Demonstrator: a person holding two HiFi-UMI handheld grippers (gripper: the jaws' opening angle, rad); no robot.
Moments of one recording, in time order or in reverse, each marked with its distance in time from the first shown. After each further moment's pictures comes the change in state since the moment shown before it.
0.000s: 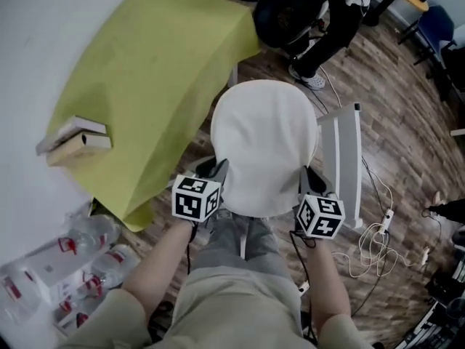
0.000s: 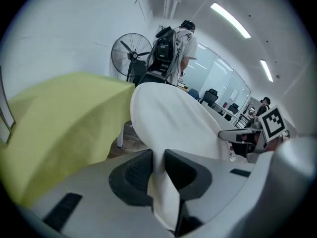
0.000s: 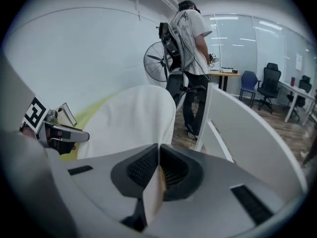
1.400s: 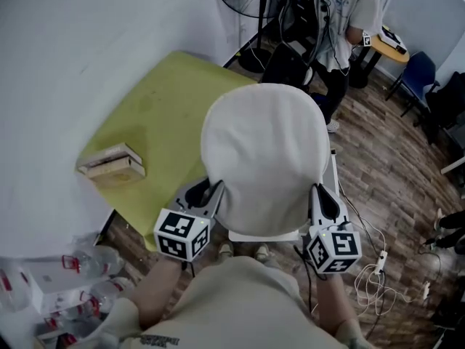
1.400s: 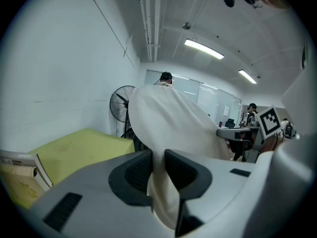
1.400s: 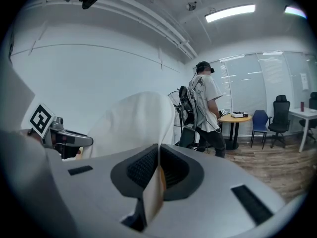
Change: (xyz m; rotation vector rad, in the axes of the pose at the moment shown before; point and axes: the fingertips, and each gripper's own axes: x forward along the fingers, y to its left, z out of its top) left arm -0.223 -0.065 0.144 0.161 -0.424 0.029; right arm -0.198 0.085 0.180 -0.150 -0.447 0.109
